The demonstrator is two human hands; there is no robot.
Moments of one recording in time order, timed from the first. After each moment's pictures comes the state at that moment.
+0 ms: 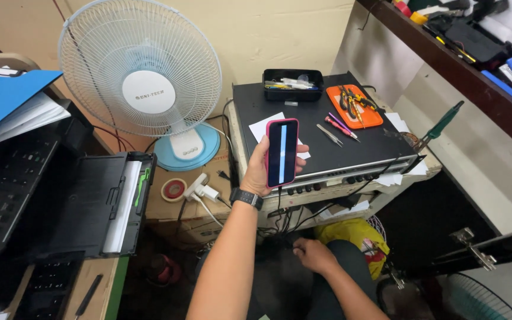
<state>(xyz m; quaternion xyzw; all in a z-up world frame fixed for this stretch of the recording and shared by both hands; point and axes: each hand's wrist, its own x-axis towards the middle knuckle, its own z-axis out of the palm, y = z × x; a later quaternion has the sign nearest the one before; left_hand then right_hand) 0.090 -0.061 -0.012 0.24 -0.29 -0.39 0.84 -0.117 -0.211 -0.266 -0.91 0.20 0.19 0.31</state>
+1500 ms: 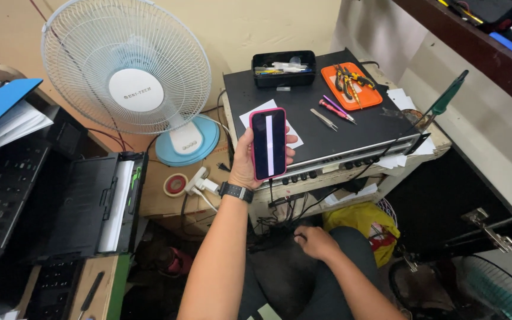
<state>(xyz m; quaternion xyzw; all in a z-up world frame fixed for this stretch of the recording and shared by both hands) 0.087 -0.072 -0.015 0.27 -0.26 -0.38 0.85 -0.134 -0.200 -0.190 -0.87 0.20 0.19 0.41</state>
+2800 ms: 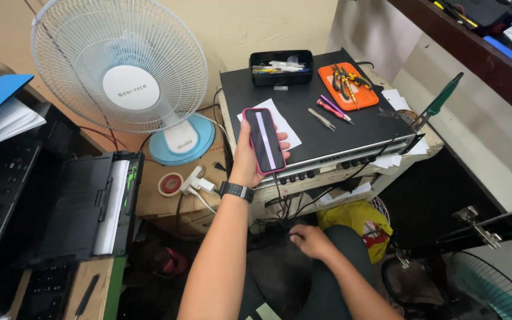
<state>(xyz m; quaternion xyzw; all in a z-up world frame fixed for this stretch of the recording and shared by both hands) 0.093 -0.077 -0.007 0.34 -0.12 -0.36 0.86 -0.126 -0.199 -0.205 -0.86 0.19 0.15 0.45</state>
